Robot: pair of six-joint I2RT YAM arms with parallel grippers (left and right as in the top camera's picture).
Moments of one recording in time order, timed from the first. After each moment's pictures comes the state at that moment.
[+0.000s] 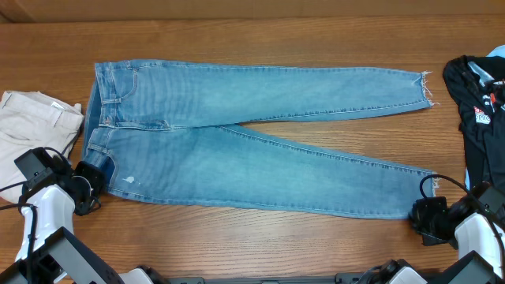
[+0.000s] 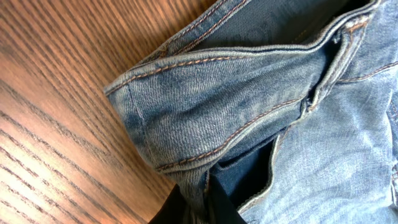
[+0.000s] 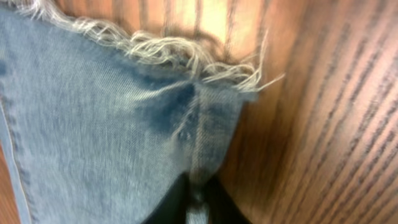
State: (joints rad) left arm 0.68 1.50 0.76 -0.50 0.26 -0.41; right arm -0.80 1.28 0.49 -0.65 -0.26 0.64
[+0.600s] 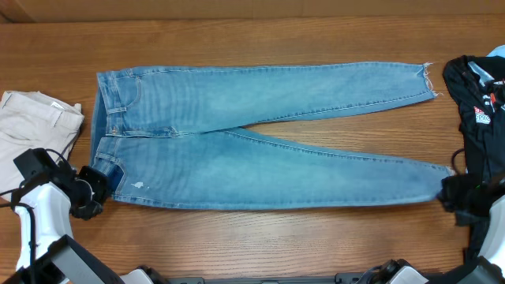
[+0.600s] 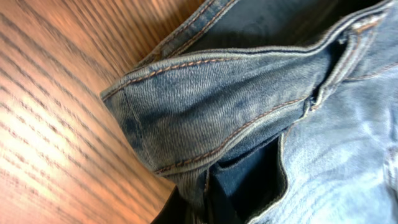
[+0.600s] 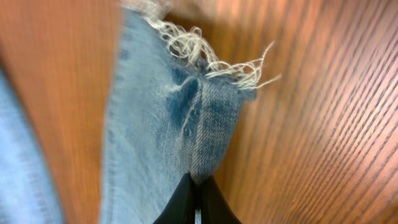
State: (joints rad) left arm 0.68 1.46 0.83 -0.76 0.27 -0.40; right arm -0.80 1.31 0.91 -1.01 -0.24 0.61
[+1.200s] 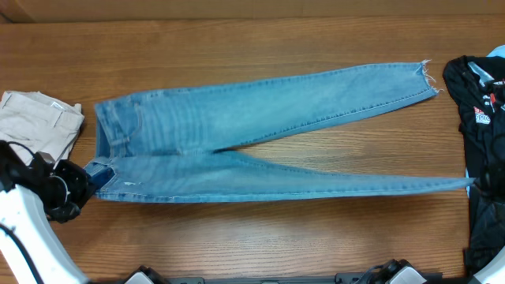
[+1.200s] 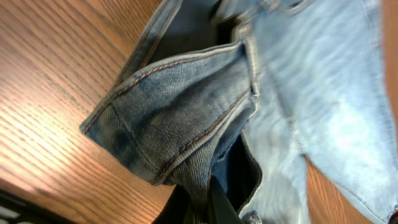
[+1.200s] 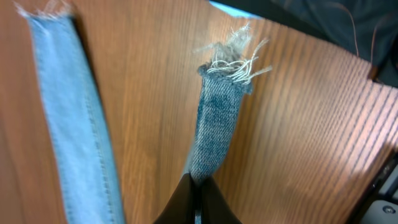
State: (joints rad) left arm 0.75 1.30 1.15 -1.27 0.35 -0.29; right arm -0.86 1.29 1.28 -1.28 -0.25 0.54
